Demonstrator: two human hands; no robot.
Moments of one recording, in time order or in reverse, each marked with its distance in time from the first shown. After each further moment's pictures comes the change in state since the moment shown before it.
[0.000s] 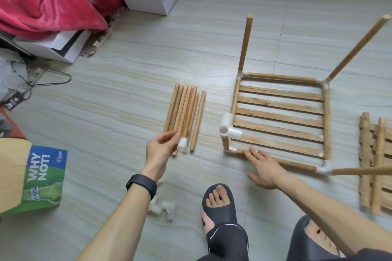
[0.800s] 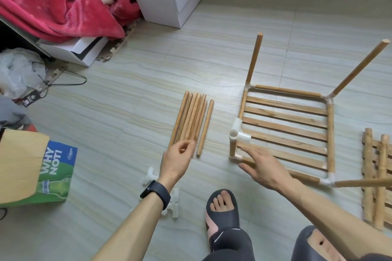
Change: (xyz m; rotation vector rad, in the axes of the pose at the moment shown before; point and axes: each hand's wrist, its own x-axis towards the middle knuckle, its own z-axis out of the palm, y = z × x) left_hand -0.035 0.001 0.003 0.649 -0.065 0.274; right_hand -0.021 -0.031 -0.036 0.167 0.429 -0.125
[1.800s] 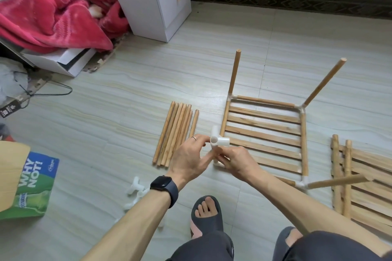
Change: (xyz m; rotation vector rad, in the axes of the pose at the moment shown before) left_hand -0.016 0.068 0.030 0.231 0.101 0.693; right_hand 0.015 -0.036 -0.030 0.195 0.186 -0.254
